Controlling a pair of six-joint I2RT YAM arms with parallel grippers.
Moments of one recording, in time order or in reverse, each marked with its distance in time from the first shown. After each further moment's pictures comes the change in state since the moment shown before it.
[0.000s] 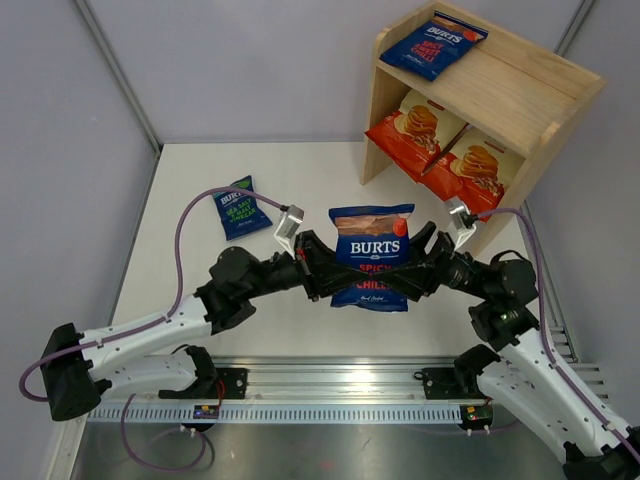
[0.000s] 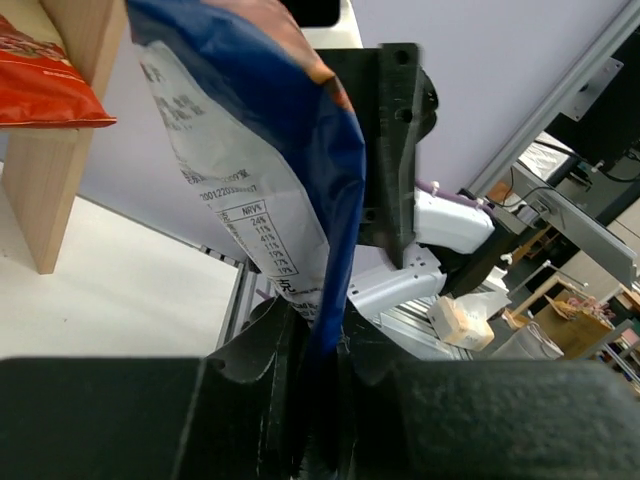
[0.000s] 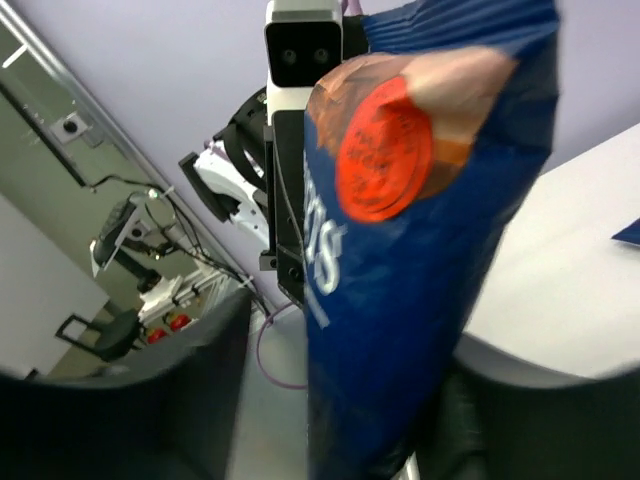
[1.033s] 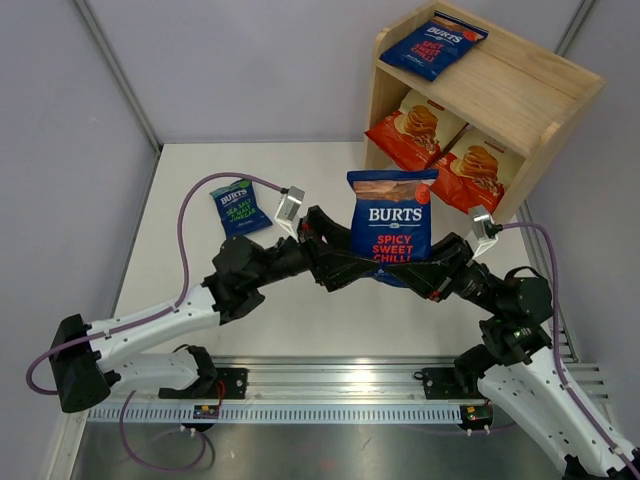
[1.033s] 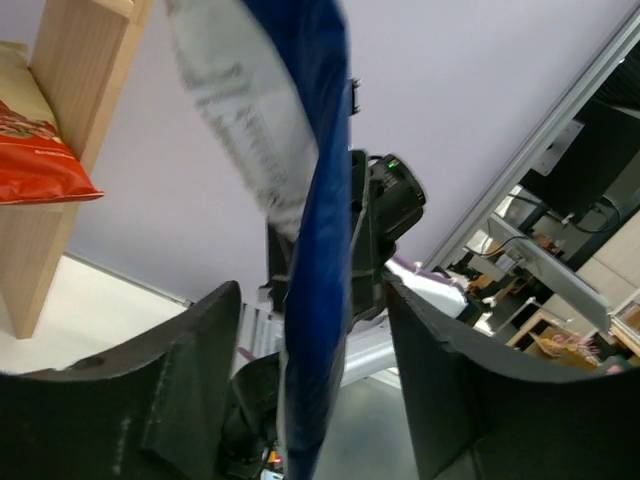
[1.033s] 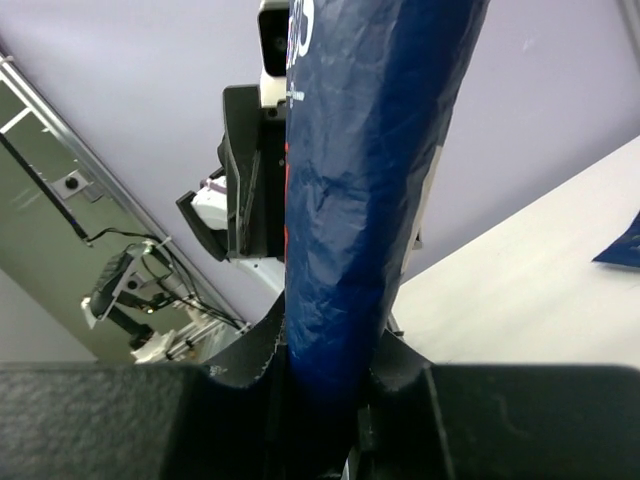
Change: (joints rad) left arm 0.004 0.086 0.115 0.070 -0.040 -0.054; right arm 0.001 -0.148 -0.048 -0.076 0.155 0.039
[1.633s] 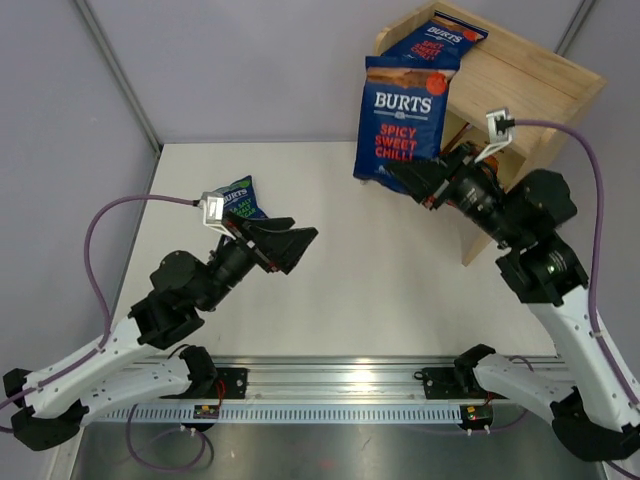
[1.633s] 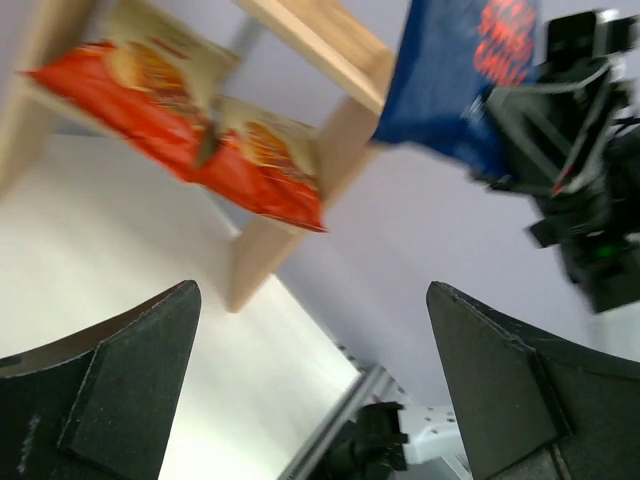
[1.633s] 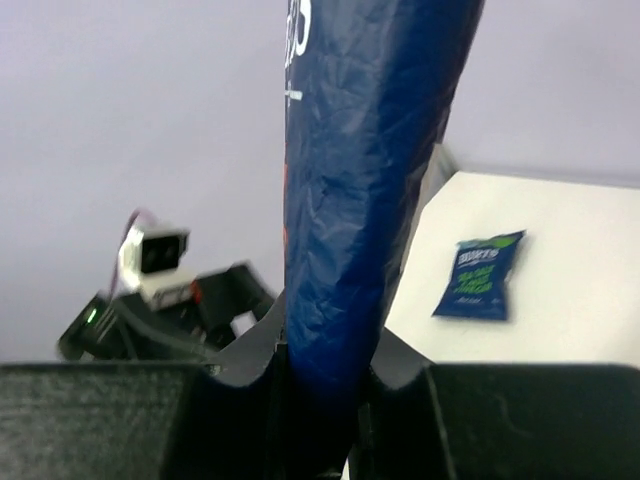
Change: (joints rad) left arm 0.009 -0.359 -0.002 -0.525 -0.531 0.097; right arm 0.000 0.404 0.744 -0.609 0.304 -0.288
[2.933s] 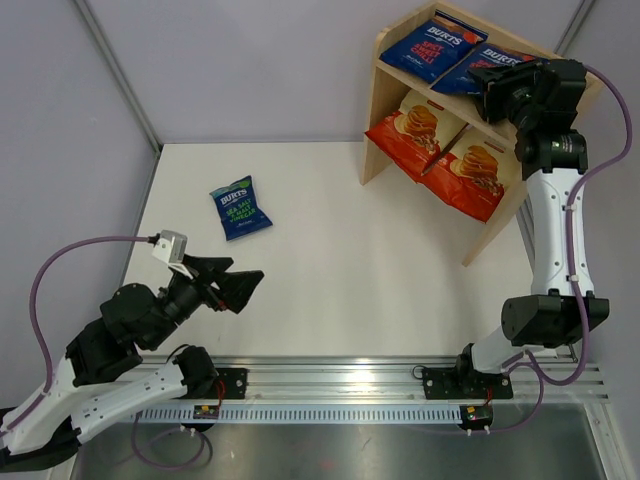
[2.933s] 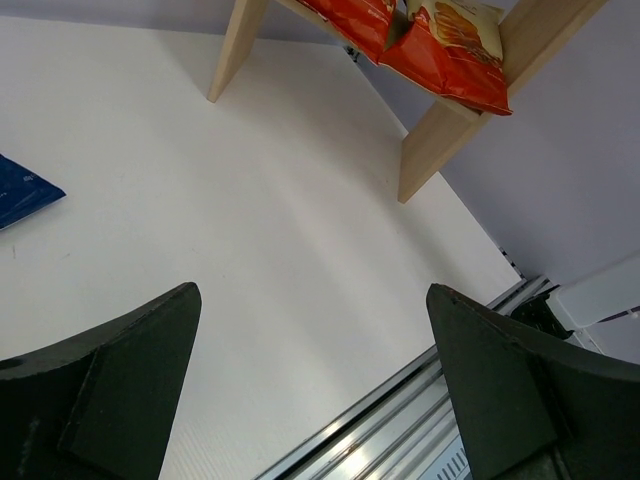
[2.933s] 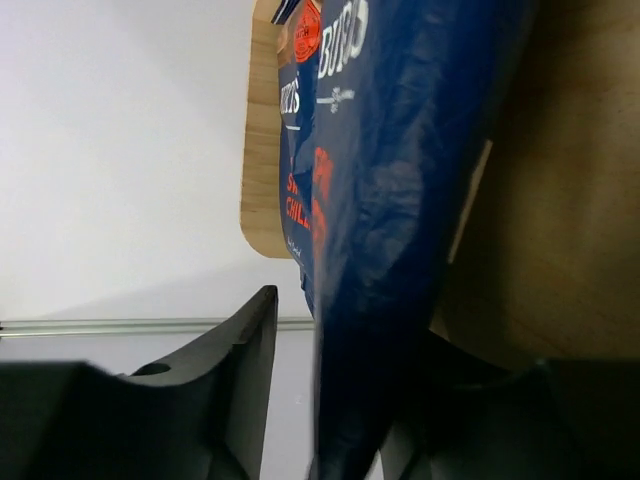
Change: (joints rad) left arm 0.003 -0.394 0.038 -0.765 -0.173 0.153; right arm -0.598 0.672 0.598 -0.279 0.123 0.611
